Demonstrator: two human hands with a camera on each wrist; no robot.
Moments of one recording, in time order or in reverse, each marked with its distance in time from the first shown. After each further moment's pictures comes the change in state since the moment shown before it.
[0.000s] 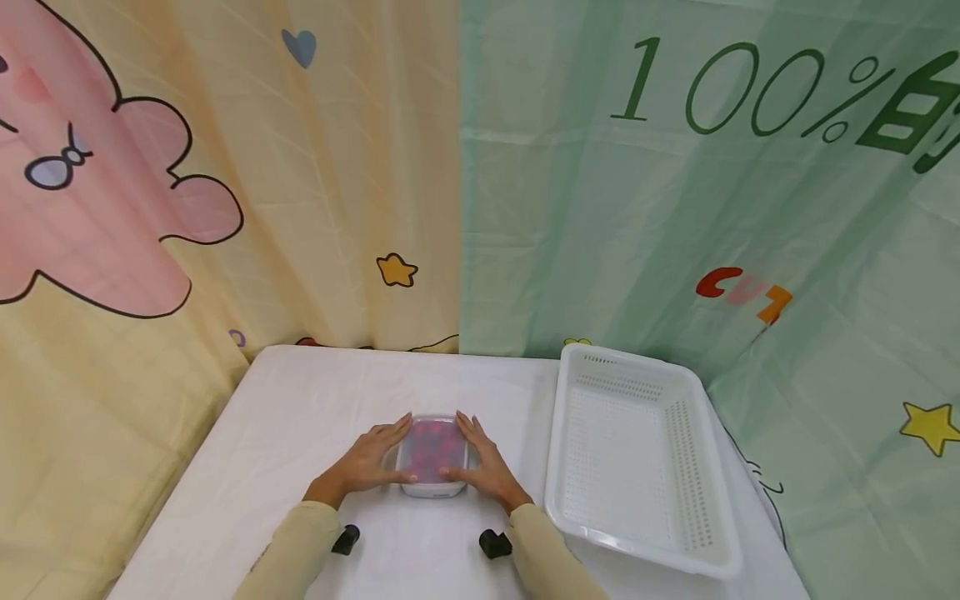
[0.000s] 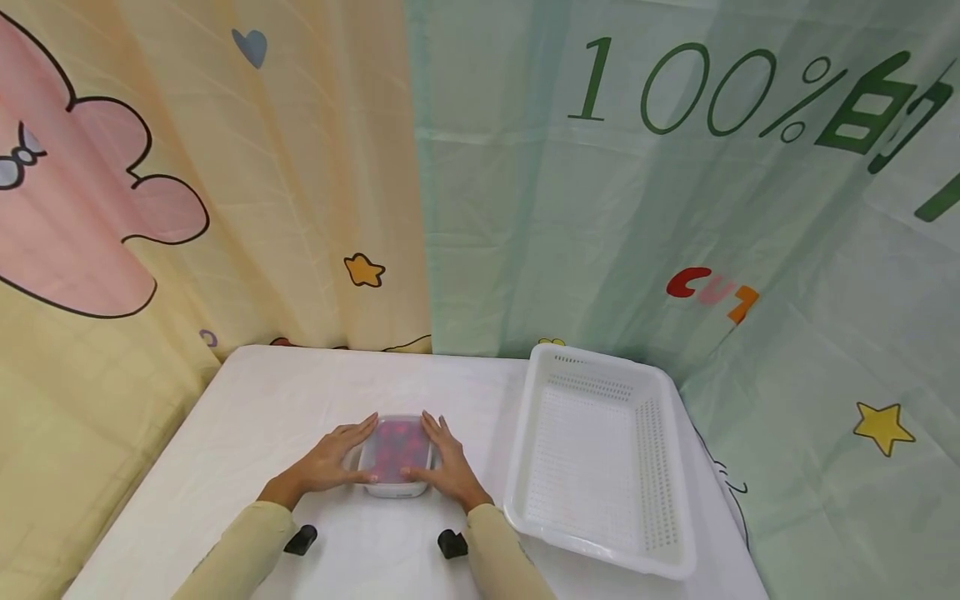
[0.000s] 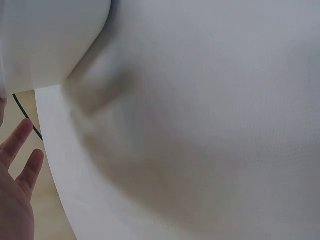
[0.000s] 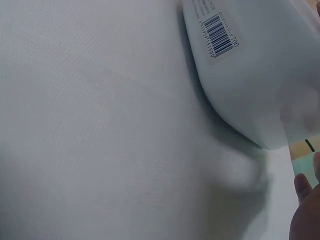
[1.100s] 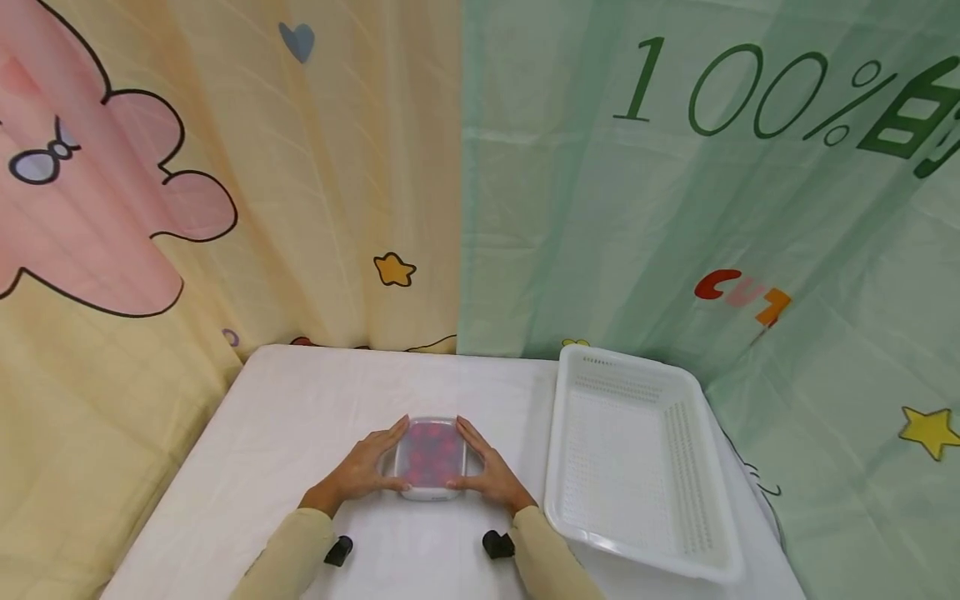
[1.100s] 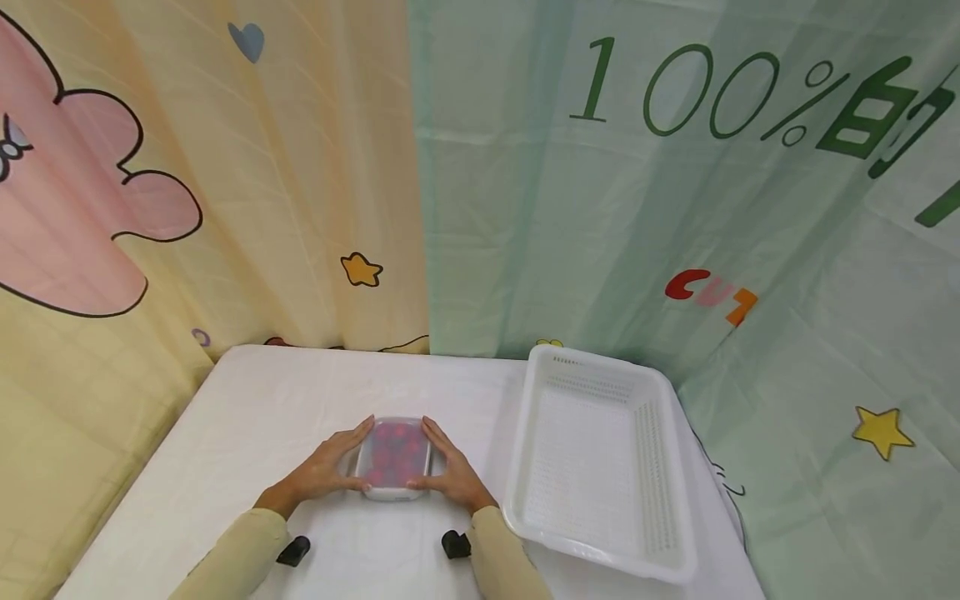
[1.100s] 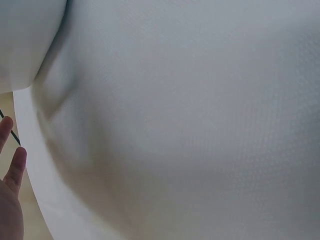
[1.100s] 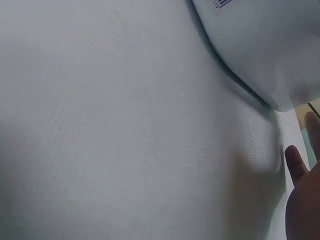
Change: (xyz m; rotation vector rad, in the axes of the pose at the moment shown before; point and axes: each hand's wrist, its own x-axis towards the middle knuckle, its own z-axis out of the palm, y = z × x) left_hand 0.001 -0.017 0.017 -0.126 0.081 0.028; right_hand -0.009 -0.005 -0.013 0.082 -0.076 -0.028
